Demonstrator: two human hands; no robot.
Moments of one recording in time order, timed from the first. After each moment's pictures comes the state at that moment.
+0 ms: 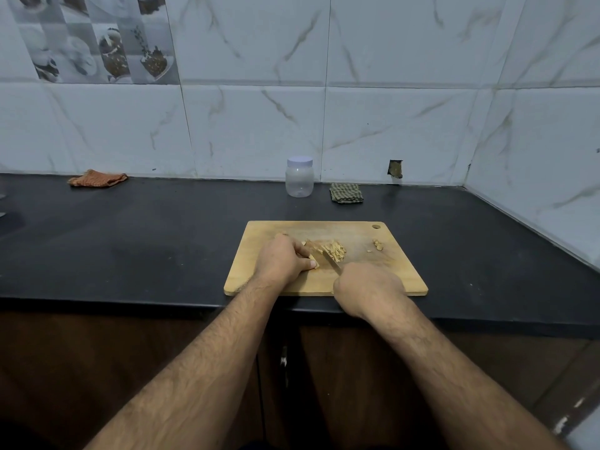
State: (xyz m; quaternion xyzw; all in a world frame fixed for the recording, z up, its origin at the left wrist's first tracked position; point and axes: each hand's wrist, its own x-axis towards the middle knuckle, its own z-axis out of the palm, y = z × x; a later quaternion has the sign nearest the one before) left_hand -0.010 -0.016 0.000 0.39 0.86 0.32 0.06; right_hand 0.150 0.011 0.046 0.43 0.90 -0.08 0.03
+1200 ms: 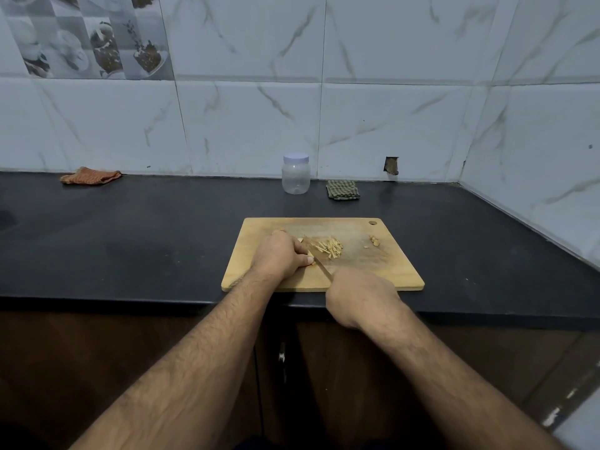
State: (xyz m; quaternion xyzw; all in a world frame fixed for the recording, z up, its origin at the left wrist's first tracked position) left_hand -0.014 -0.015 0.002 0.41 0.86 0.29 0.08; right_hand 0.154 -0.004 0.039 0.42 0.90 -0.11 0.05
